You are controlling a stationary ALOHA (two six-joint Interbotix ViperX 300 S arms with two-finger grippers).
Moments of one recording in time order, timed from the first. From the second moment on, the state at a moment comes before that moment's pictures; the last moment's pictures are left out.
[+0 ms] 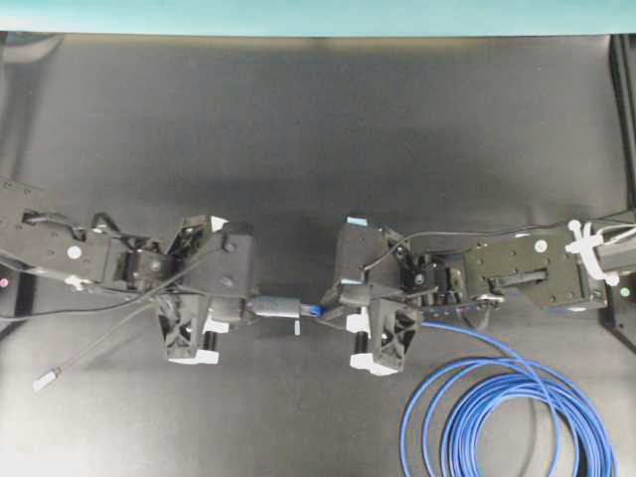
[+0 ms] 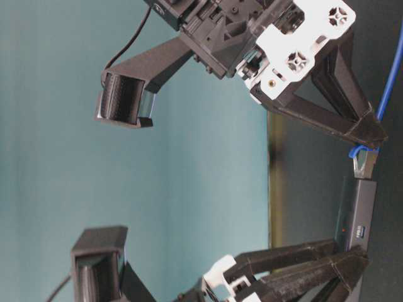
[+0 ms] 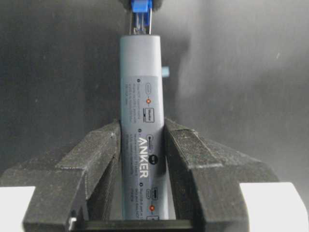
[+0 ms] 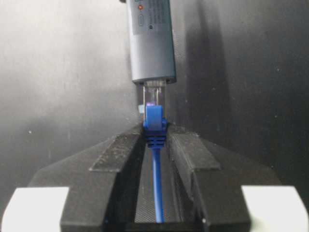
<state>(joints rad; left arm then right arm) -0.07 -0.08 0.75 0.04 0.02 0.00 0.14 0.12 0.64 0.08 -0.04 0.16</state>
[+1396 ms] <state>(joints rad) -0.06 -0.01 0.73 0.04 -0.03 0.02 0.12 0.16 0.60 0.08 -0.04 0.12</state>
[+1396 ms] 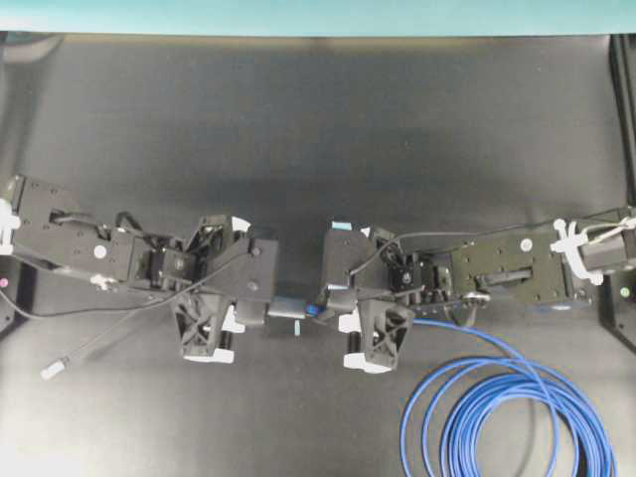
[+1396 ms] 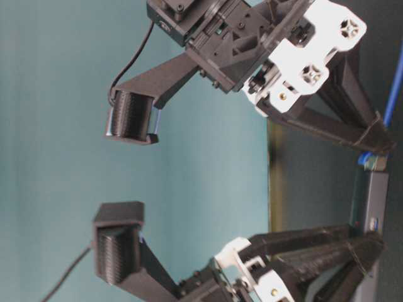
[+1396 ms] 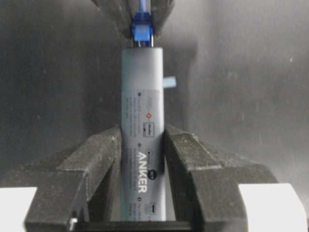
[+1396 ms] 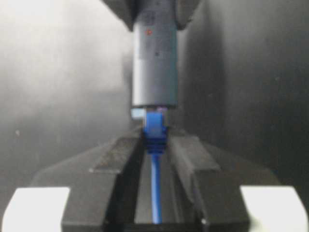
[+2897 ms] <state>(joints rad) -0.04 -0.17 0.80 0.04 0.10 -0.06 0.11 -0.07 0.83 0.09 -0.04 0.12</state>
